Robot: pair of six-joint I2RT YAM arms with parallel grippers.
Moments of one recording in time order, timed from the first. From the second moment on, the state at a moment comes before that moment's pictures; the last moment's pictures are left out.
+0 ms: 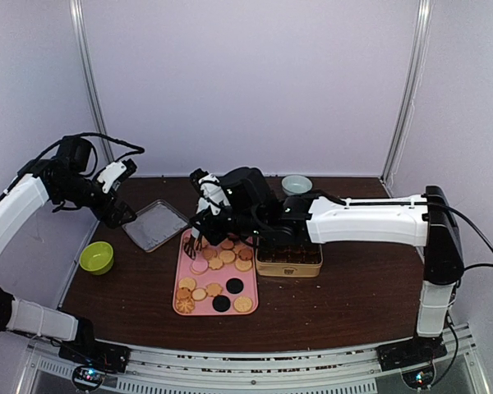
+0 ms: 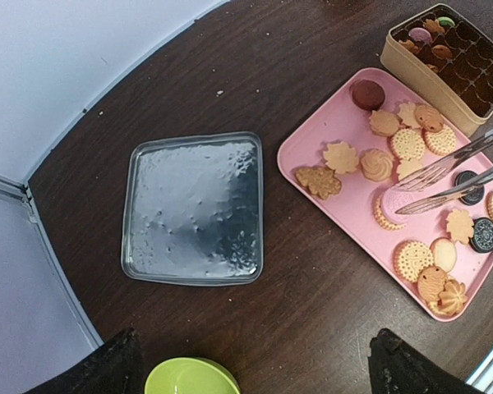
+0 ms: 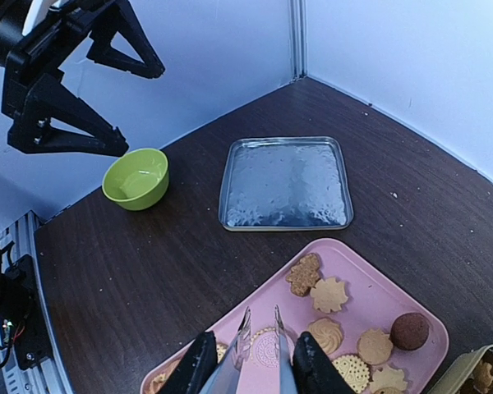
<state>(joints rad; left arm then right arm) -0.13 1.22 1.22 -0.91 0.27 0.55 1.11 1.93 1.61 -0.09 0.13 0.18</state>
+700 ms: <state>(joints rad) -0.11 1.22 1.22 -0.89 0.30 0.52 1.23 1.97 1.63 -0.12 0.15 0.16</state>
